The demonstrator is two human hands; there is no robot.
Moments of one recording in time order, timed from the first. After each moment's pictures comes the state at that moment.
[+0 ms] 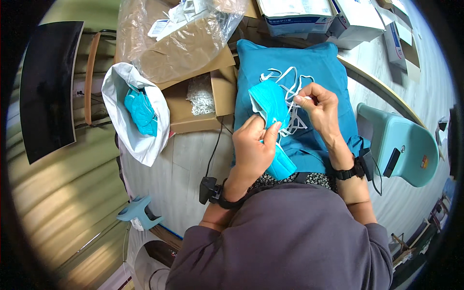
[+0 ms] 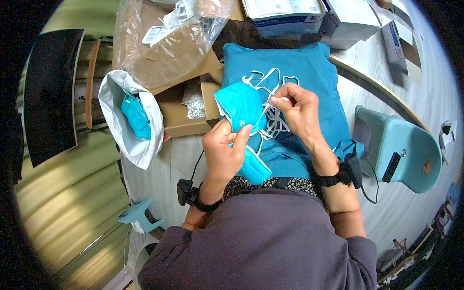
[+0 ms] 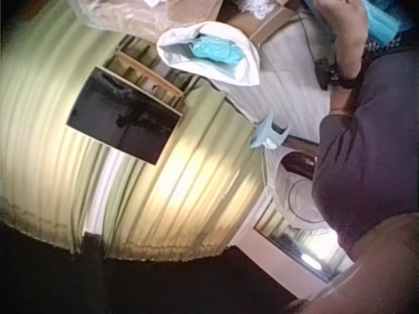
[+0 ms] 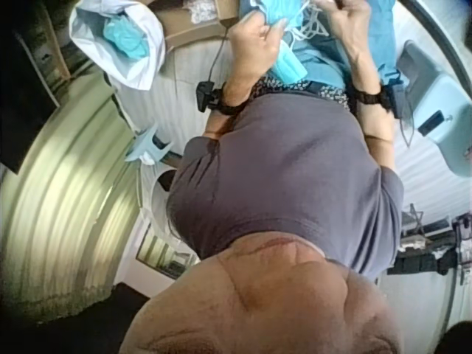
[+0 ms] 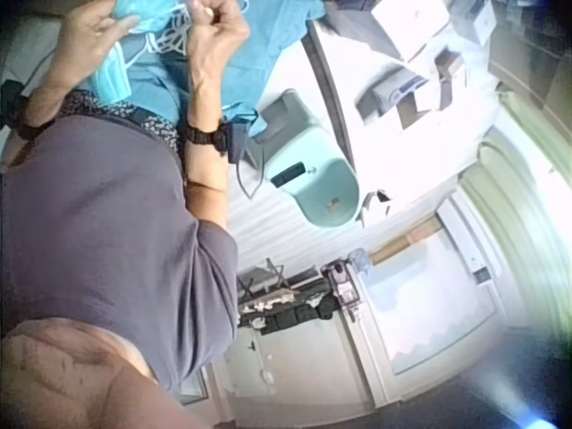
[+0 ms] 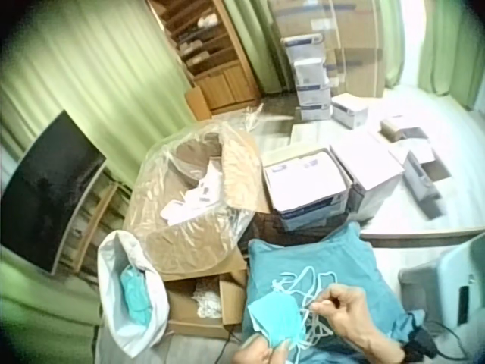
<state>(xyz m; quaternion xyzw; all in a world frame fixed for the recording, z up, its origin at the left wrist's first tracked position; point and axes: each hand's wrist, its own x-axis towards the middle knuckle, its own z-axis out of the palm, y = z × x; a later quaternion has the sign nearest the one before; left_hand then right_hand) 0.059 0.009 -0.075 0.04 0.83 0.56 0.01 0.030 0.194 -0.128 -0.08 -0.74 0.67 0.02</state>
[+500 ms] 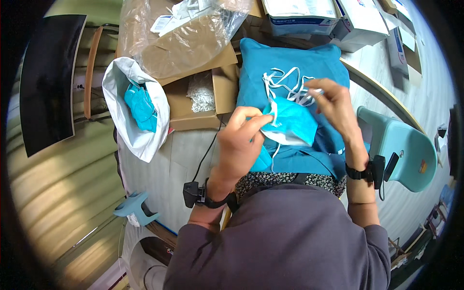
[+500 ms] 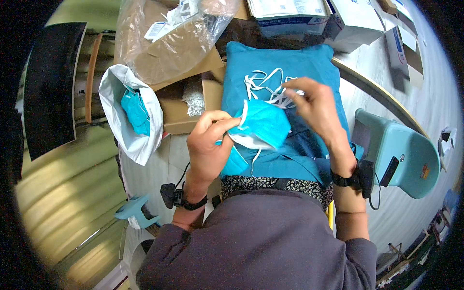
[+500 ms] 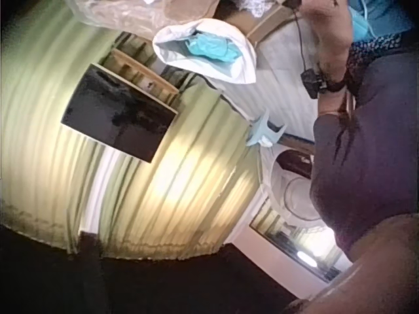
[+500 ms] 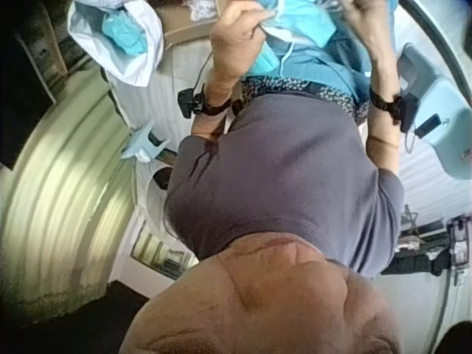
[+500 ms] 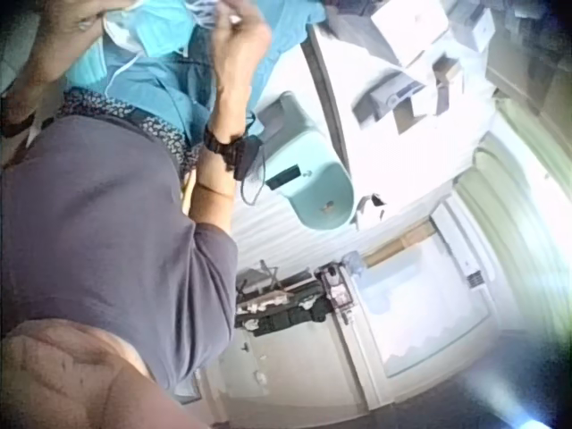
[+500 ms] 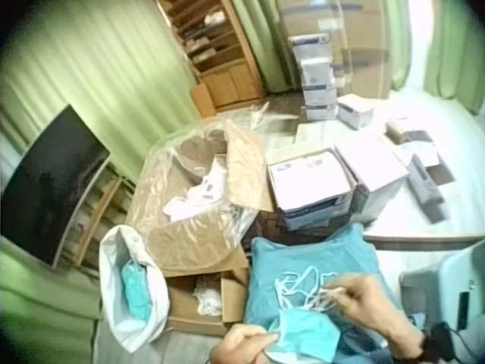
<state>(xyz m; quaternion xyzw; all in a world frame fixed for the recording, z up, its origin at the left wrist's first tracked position) 0.045 -0.017 -0.042 0.16 0.90 0.42 -0.02 0.016 0.230 -0.098 -0.02 -0.82 0.57 -0.08</state>
